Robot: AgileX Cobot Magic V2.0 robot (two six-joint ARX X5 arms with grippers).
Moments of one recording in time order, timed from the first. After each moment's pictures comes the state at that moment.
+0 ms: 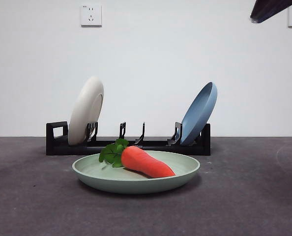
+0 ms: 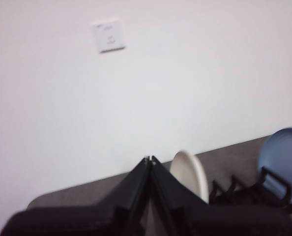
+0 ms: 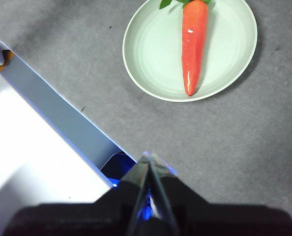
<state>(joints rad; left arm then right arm) -0.06 0.44 0.84 -0.32 0.09 0.15 0.70 0.93 0.99 -0.95 -0.21 0.10</state>
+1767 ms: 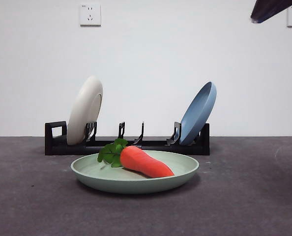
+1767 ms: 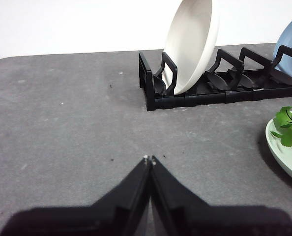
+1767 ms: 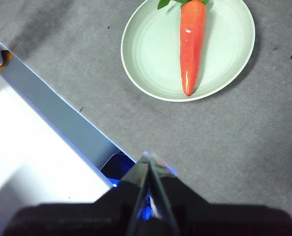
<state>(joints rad) 0.07 0.00 0.02 -0.19 0.16 0.02 0.70 0.93 0.99 -0.95 -0.21 0.10</state>
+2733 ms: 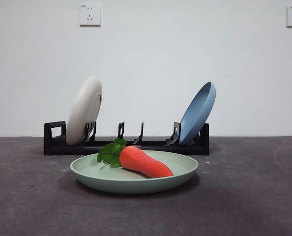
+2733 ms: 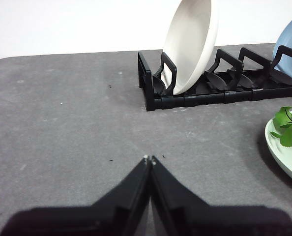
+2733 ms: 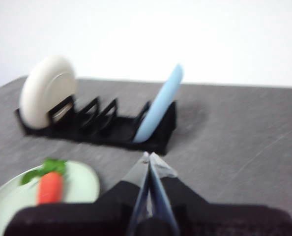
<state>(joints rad) 0.07 0.00 0.02 -0.19 0.16 0.02 0.09 0.29 0.44 -0.27 -0.23 0.00</state>
